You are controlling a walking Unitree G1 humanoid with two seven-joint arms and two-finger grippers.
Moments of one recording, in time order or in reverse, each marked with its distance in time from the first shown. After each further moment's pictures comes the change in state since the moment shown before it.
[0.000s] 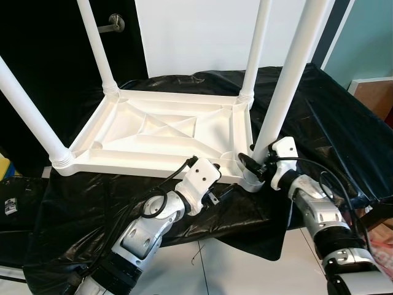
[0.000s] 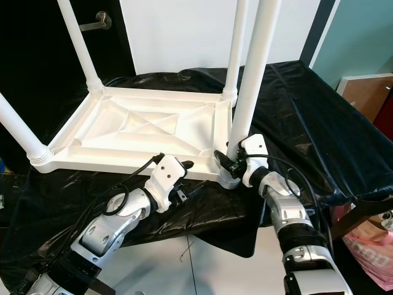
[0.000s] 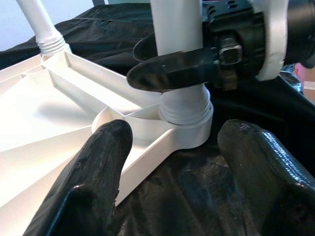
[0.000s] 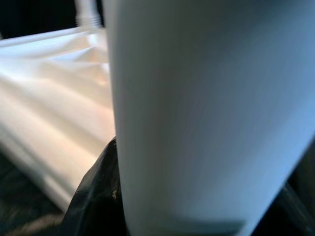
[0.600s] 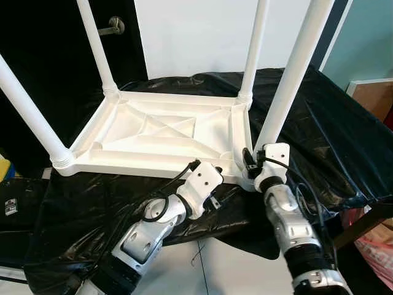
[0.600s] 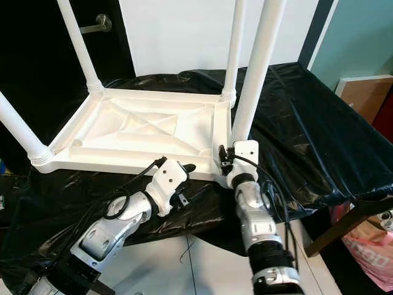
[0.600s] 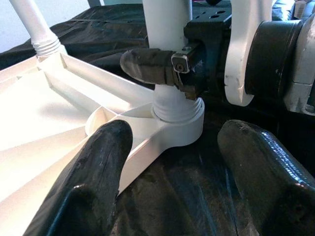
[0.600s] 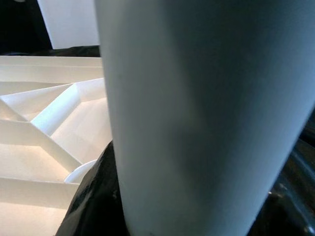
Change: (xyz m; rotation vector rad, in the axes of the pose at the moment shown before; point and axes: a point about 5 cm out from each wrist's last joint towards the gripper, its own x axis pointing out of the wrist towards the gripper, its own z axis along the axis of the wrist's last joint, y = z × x) left arm -0.003 -0.006 -0.001 0.011 0.003 -0.016; right arm 0.000 0.034 -0.002 0.139 -0.001 -0.530
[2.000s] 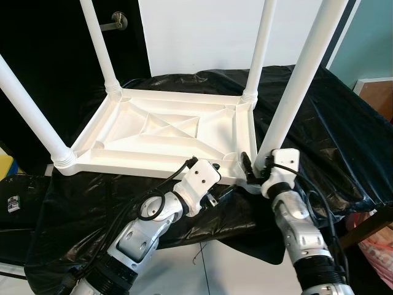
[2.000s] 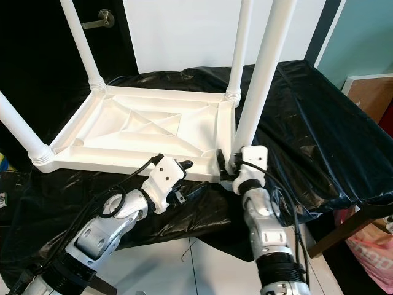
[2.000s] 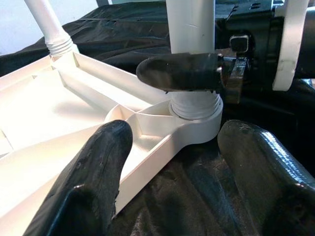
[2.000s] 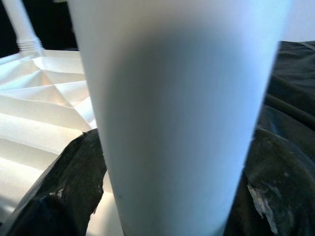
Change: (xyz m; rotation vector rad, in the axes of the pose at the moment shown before) left arm -0.005 0.006 0.004 0.033 -0.004 0.010; right arm -0.011 -0.028 0.009 -0.011 -0.057 0.285
